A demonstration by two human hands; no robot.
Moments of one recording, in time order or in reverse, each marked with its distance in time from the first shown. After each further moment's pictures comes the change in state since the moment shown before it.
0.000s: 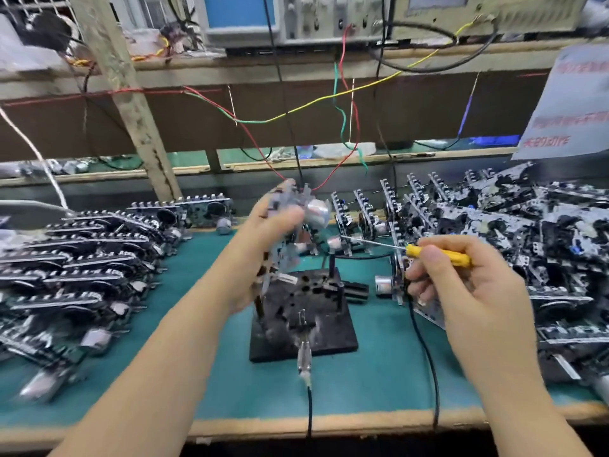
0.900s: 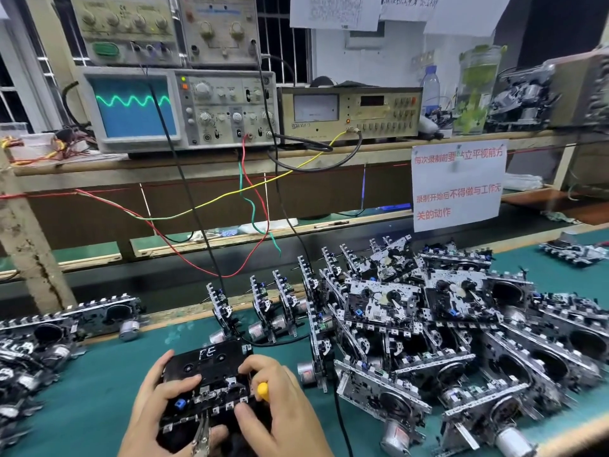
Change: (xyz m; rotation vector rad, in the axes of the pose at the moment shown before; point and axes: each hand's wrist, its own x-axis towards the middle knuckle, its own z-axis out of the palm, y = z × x) left_hand -0.005 -0.109 -0.009 0.532 0.242 0.384; right_hand -0.002 0.075 0.063 -0.352 -0.426 -0.129
